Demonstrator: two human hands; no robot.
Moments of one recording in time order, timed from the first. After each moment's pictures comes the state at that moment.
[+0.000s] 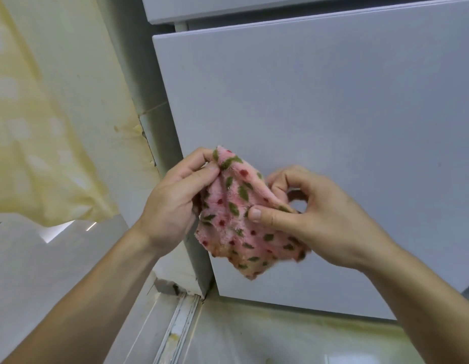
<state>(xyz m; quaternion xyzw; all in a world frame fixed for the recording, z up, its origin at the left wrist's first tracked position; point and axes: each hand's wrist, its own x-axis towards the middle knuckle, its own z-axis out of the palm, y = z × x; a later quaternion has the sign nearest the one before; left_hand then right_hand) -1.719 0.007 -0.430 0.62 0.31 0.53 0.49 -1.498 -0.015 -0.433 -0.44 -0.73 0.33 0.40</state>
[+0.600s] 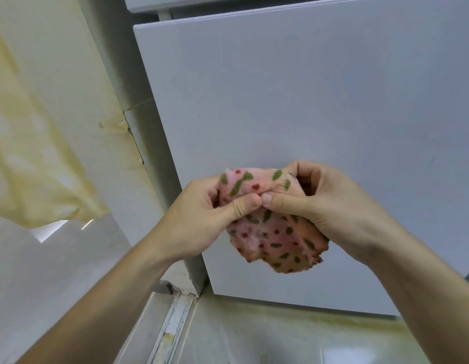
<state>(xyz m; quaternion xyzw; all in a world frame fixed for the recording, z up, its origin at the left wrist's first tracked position) -1.692 0.001 -0.440 0.74 0.39 0.40 0.37 -1.481 -0.013 -0.426 -0.44 -0.64 0.47 0.42</state>
